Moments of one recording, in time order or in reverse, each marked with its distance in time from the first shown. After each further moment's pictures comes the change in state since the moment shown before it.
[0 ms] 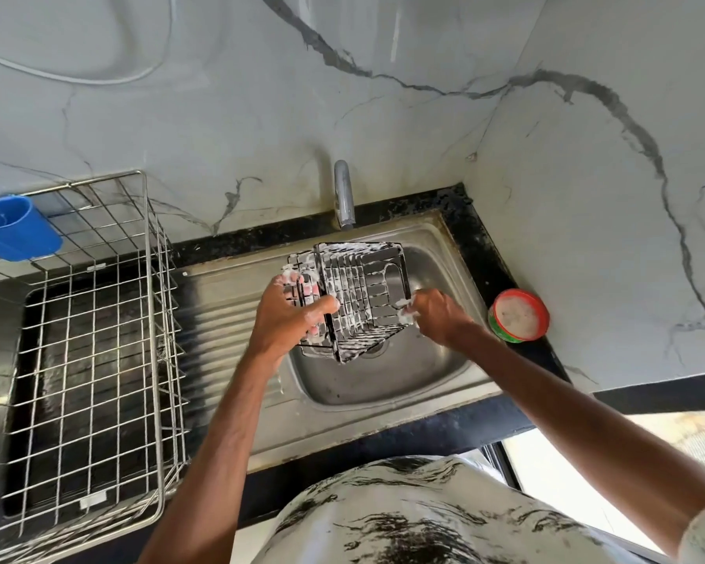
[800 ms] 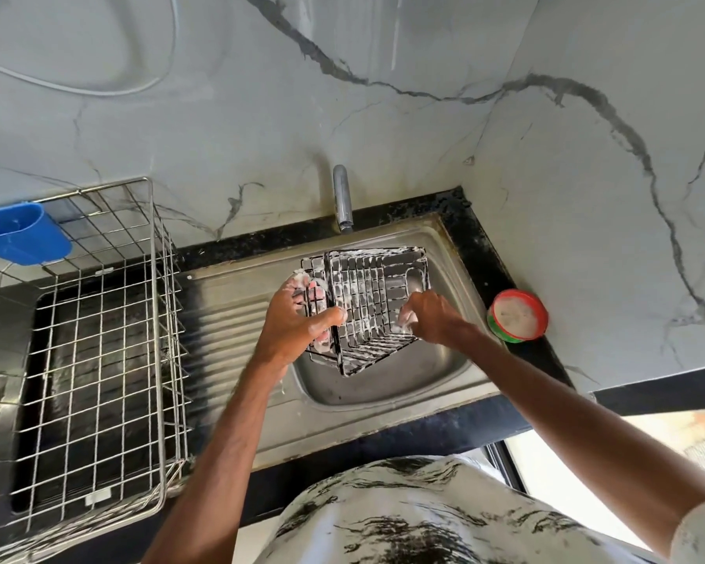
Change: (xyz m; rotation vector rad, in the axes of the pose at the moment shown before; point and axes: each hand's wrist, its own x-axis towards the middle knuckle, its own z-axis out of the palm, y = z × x) left_hand 0.007 -0.030 0.005 -0.007 -0.048 0.094; right_hand -0.014 -0.015 -0.014 0.124 -0.137 -0.003
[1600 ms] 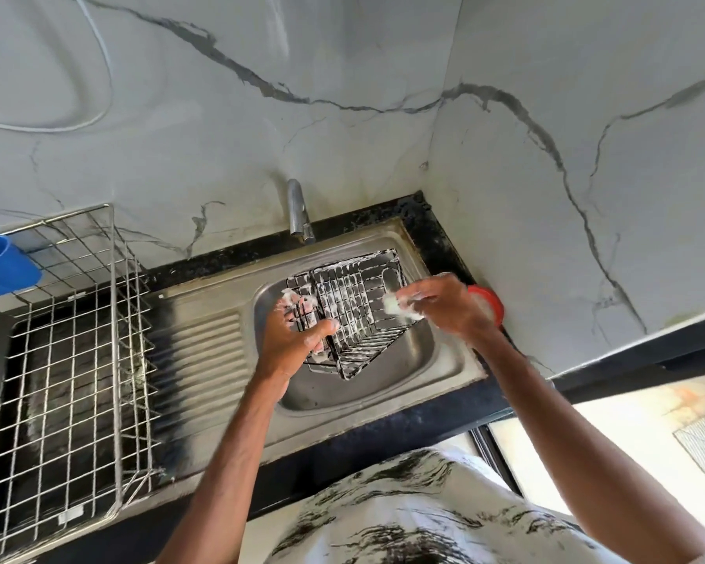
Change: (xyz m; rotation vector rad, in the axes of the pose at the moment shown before) left_hand -0.032 0.022 0.077 -0.094 0.068 0.028; right_hand -0.066 0.056 -0.063 0.572 0.275 0.037
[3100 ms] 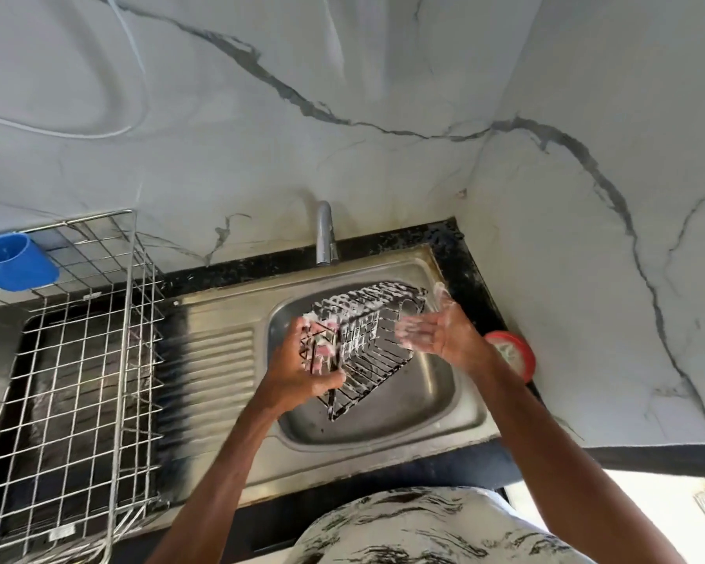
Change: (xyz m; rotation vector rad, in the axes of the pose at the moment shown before) left_hand 0.040 -0.014 -0.029 0.297 -0.176 -0.054; right_hand 0.084 0.004 0.033 1.017 -0.191 0.700
